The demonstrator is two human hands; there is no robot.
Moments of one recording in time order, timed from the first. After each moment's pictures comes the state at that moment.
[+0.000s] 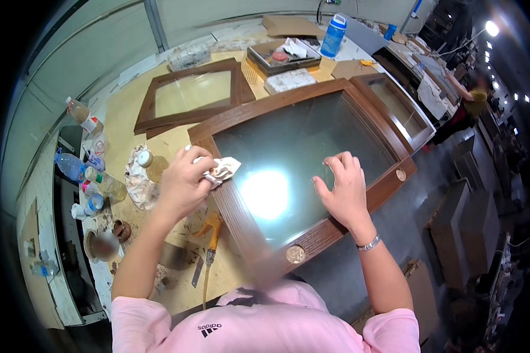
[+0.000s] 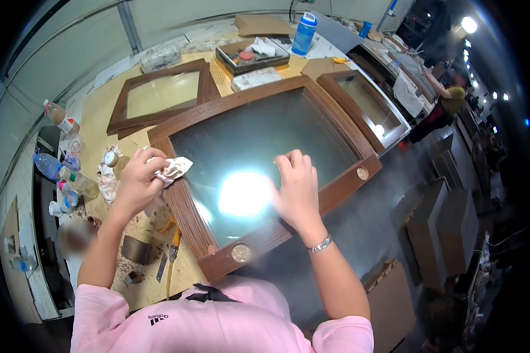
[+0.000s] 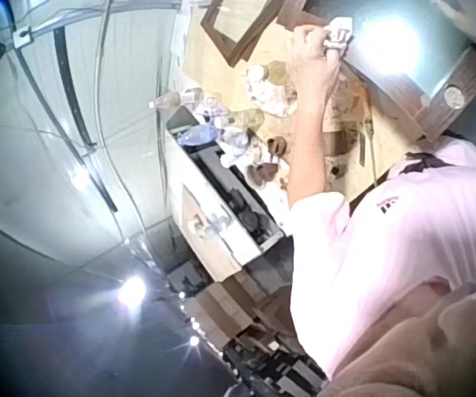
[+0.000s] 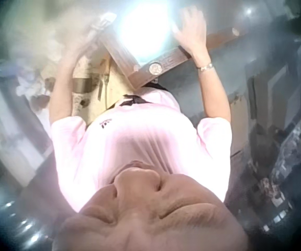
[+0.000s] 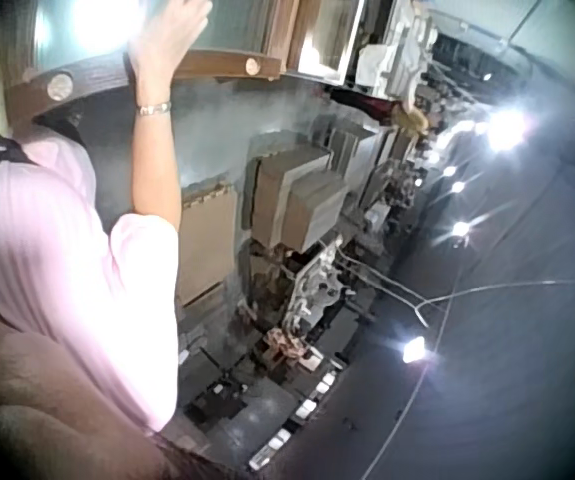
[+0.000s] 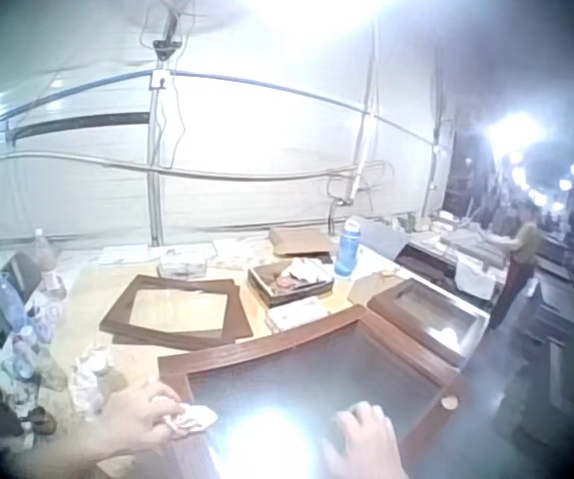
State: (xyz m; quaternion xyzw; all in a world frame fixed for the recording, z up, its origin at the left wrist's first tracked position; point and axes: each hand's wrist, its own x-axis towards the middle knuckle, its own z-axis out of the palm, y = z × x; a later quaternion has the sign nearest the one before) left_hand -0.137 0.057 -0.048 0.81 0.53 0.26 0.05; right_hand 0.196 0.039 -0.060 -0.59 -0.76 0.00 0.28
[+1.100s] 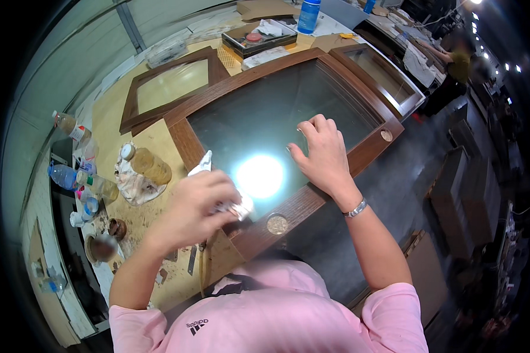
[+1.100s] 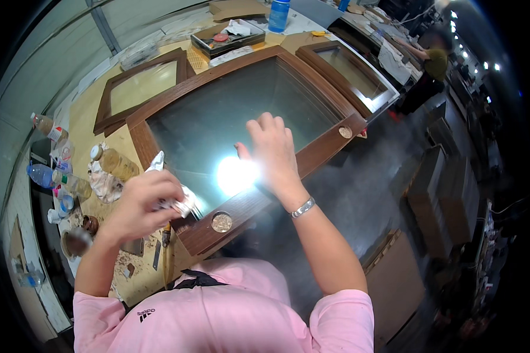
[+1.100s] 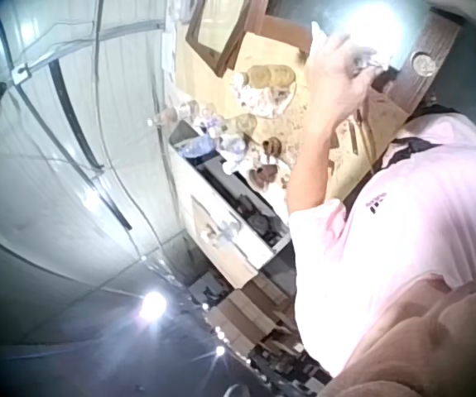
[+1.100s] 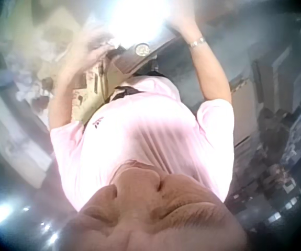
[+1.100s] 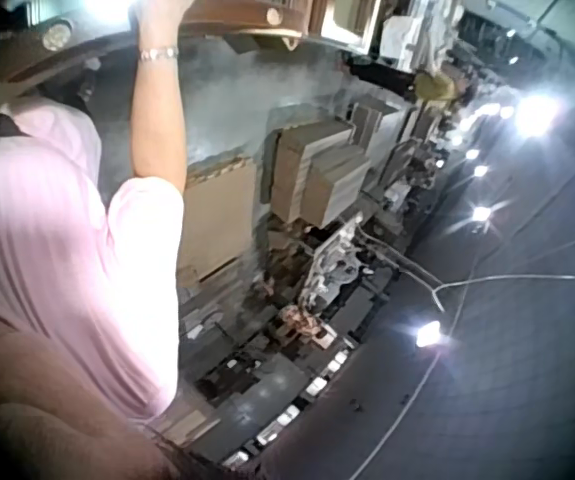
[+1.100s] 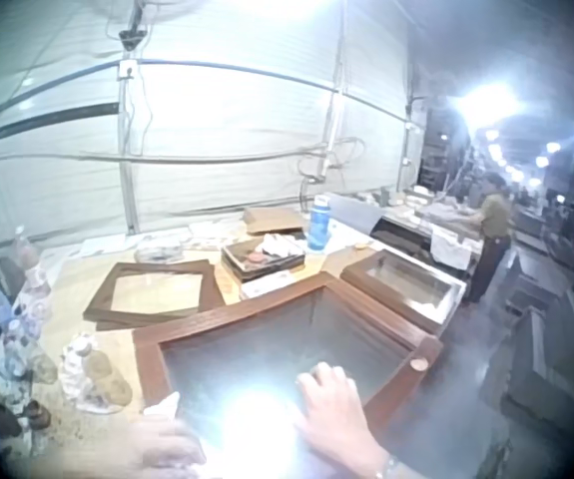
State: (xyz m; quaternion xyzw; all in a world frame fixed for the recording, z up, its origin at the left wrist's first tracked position) left_hand -0.081 -0.006 -0.013 0.87 0.35 0.22 0.26; right_hand 0.199 0.036 -0.065 -0.58 -0.77 -0.01 0.28
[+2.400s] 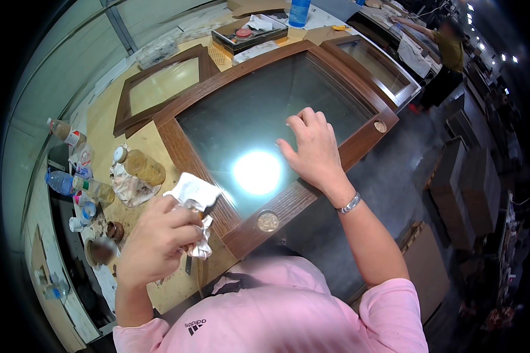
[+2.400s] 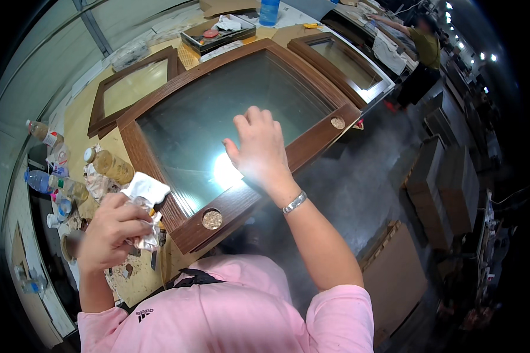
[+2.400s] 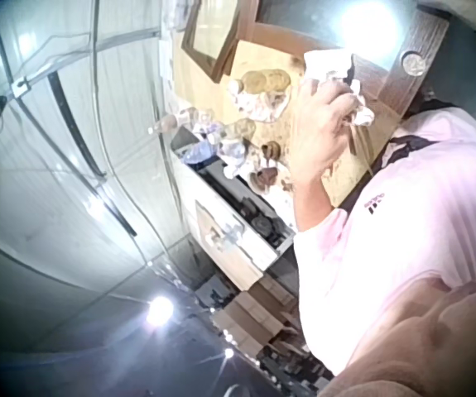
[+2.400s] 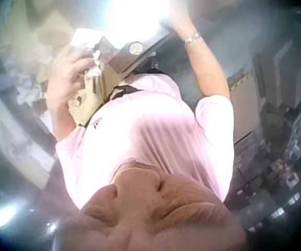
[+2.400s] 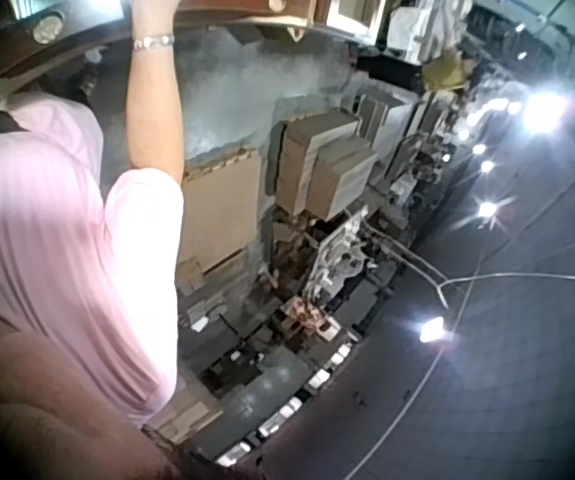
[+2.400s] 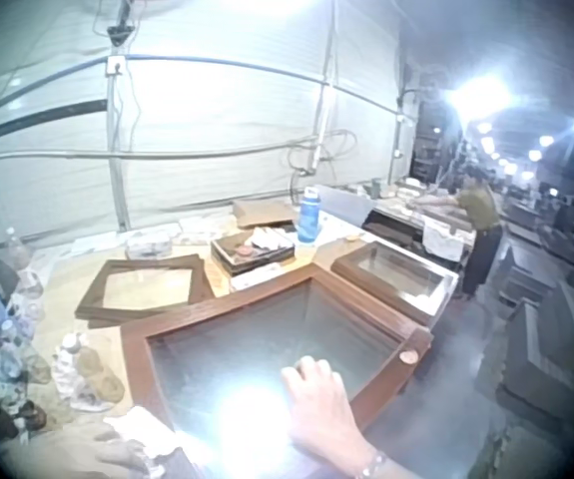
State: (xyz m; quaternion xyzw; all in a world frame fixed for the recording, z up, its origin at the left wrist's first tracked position) left_hand -0.110 -0.047 0.020 0.92 0.35 0.09 0.17; right_hand 0.201 0.034 -0.064 -0.58 -0.76 -0.02 0.28
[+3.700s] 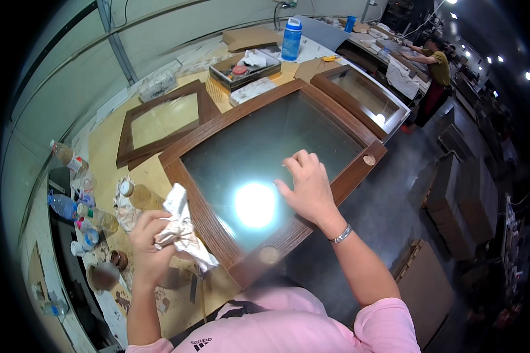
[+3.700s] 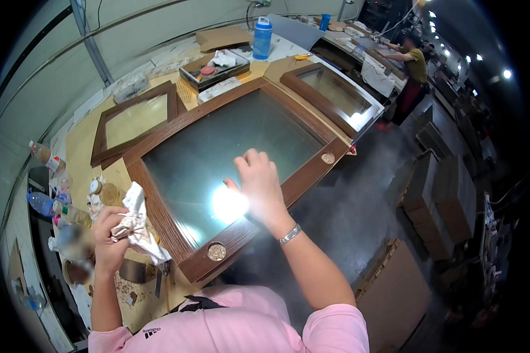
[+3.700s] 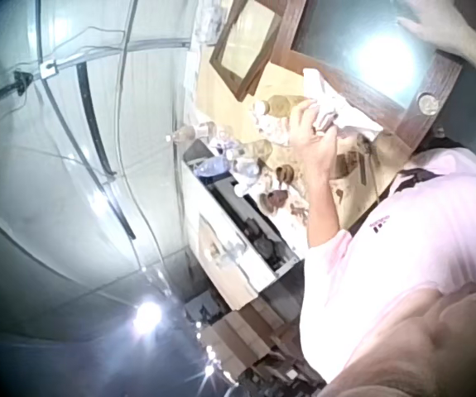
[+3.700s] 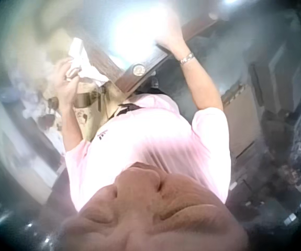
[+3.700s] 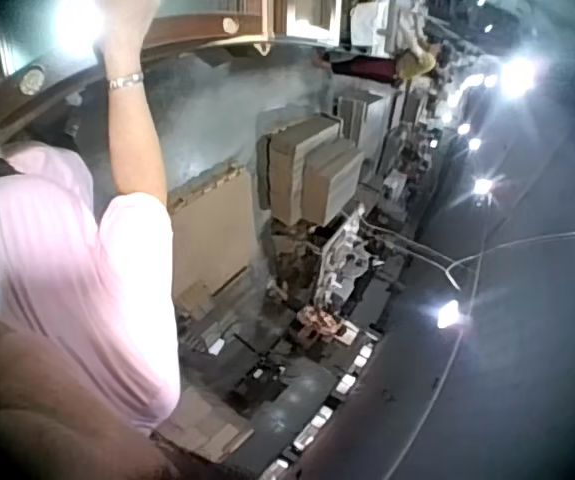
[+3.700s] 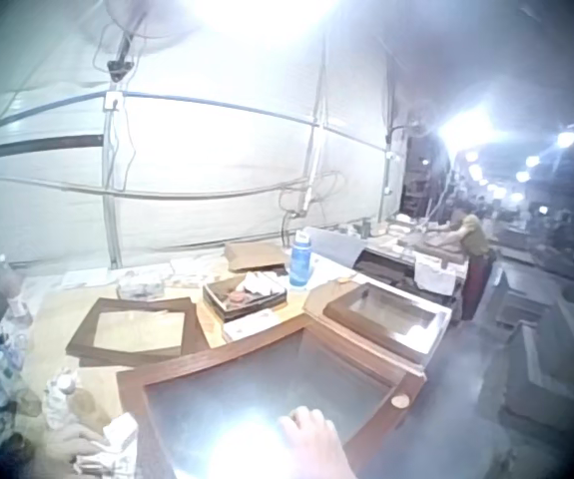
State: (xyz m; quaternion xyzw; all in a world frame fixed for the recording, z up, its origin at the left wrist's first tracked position) left_hand -0.142 -0.027 -0.030 0.75 0.51 0.37 0.19; right_hand 0.198 0.034 -0.061 -0.57 -0.76 0.00 0.31
